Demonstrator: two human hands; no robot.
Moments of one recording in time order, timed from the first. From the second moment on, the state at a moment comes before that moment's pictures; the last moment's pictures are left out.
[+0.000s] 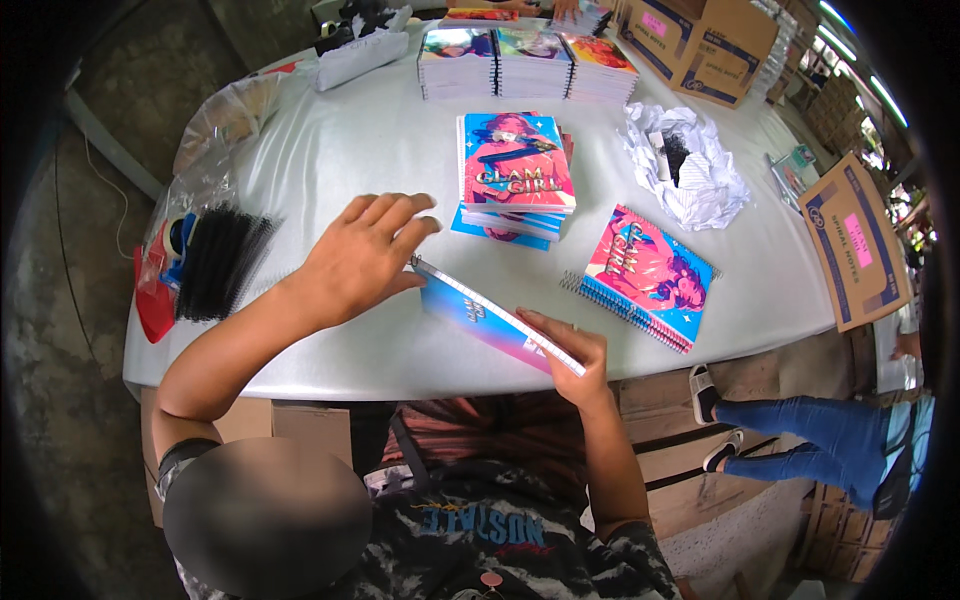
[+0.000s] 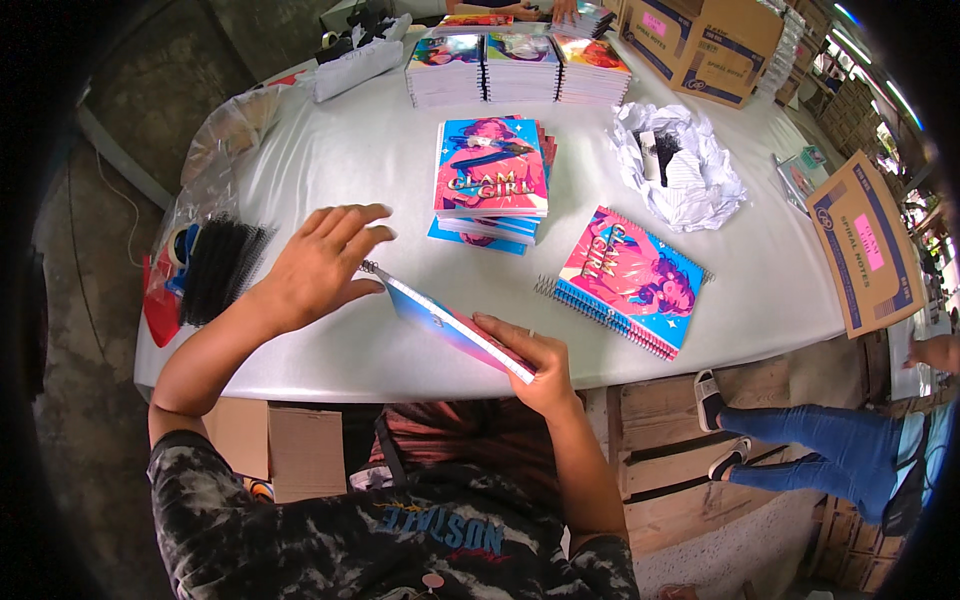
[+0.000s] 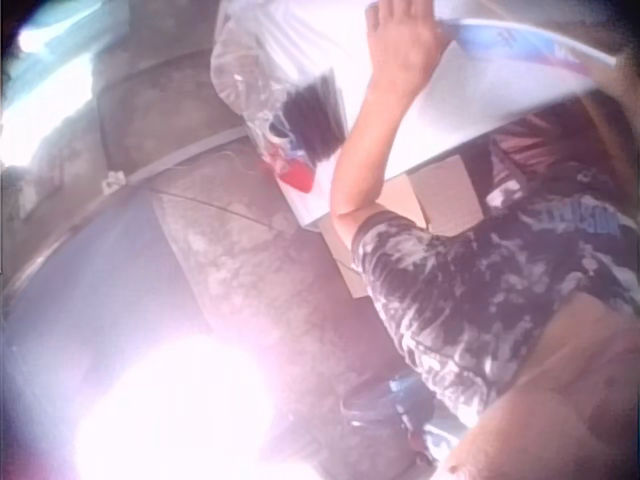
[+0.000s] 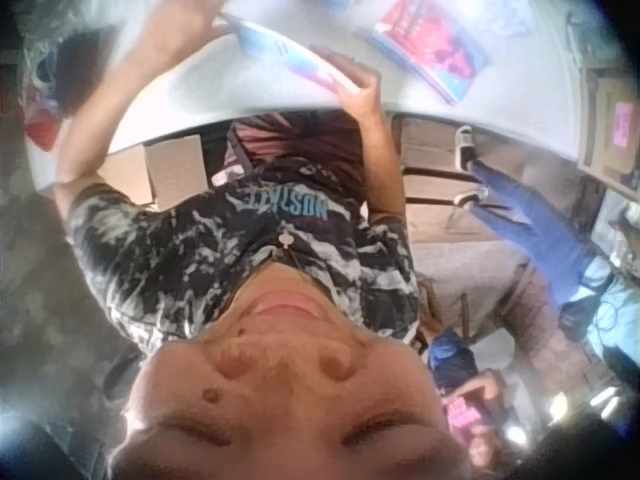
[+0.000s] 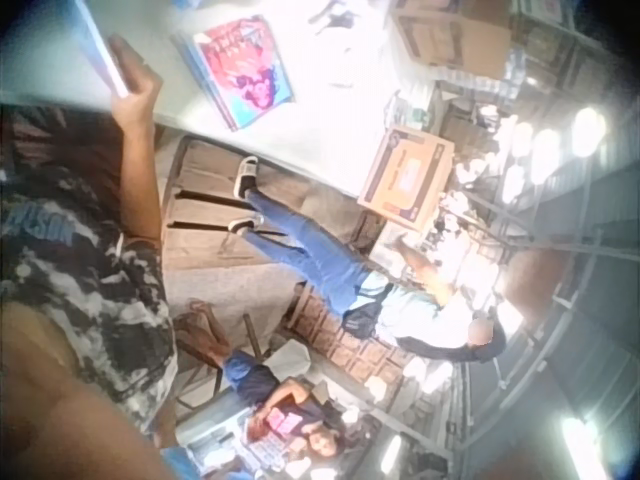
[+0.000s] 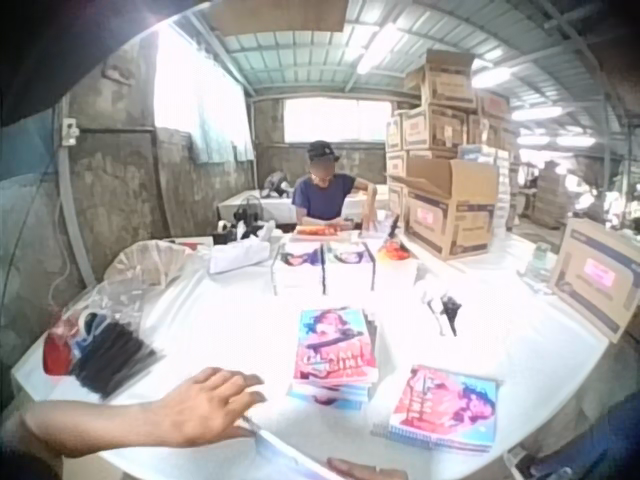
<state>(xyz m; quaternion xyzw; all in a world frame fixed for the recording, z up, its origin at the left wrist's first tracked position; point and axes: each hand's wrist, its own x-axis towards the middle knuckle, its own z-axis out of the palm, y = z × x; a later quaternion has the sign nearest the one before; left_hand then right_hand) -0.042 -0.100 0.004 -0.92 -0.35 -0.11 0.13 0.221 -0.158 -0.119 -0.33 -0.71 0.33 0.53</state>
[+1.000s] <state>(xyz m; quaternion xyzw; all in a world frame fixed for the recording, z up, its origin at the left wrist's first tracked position) -0.062 -0.122 -0.116 -0.81 -0.31 -0.43 0.26 0.203 -0.168 -0.119 -0.24 -0.76 0.21 0.56</state>
